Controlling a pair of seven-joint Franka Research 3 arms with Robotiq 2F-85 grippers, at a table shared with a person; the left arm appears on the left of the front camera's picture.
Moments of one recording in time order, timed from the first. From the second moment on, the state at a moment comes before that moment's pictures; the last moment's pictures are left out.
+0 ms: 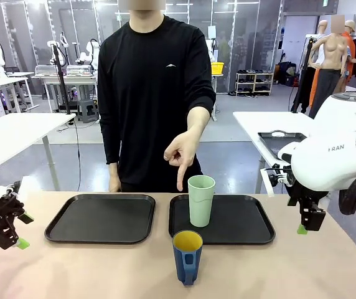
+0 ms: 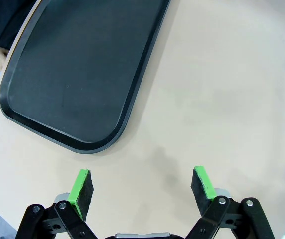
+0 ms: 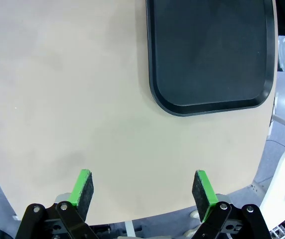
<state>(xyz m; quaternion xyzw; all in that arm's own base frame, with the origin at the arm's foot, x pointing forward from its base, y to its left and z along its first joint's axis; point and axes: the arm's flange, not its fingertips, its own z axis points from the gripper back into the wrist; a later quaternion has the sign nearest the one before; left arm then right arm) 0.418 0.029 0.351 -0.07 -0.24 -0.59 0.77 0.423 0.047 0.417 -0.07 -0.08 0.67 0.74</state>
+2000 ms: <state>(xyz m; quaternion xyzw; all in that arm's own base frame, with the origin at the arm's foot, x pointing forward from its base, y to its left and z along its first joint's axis) 0.418 0.029 0.351 -0.07 -0.24 -0.59 0.77 0.422 0.120 0.316 0.35 -0.41 0.68 0.49</state>
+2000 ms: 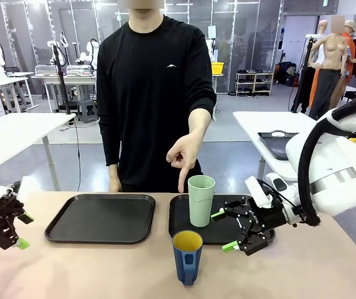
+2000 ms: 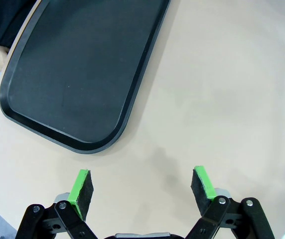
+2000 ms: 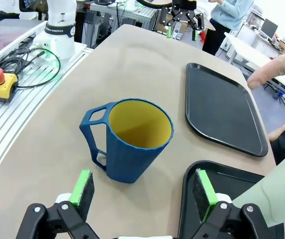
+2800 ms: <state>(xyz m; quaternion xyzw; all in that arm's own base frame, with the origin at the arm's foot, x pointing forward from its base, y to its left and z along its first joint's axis) 0.418 0.029 0.351 -0.07 -0.24 -0.59 0.77 0.440 0.123 0.284 0.42 -0.41 0.65 0.48</state>
